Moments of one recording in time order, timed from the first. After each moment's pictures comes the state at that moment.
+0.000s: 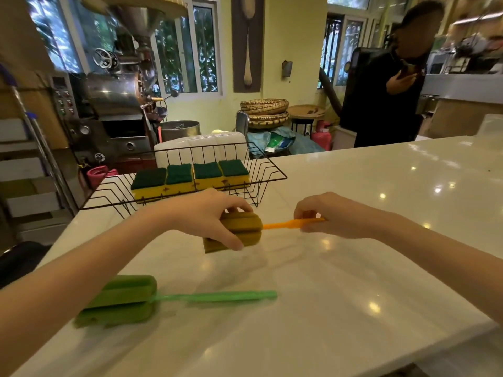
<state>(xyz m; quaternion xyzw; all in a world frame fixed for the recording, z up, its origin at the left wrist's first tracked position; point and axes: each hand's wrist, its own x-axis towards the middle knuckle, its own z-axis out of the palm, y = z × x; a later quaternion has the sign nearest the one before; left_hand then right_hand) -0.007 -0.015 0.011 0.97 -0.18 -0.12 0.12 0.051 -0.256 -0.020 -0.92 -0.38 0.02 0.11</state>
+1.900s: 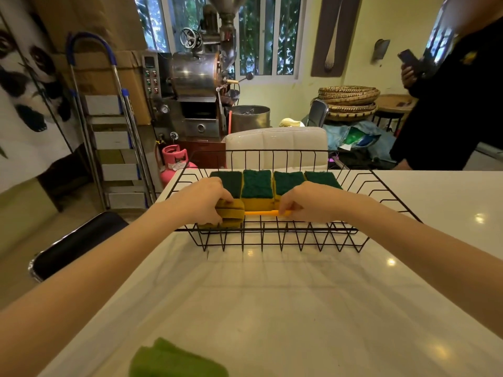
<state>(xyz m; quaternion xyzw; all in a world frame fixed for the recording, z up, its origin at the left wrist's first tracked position) 0.077 0.163 -0.022 1.00 0.02 -0.04 0.01 0.178 -0.041 -0.021 -0.86 -0.50 0.09 0.03</state>
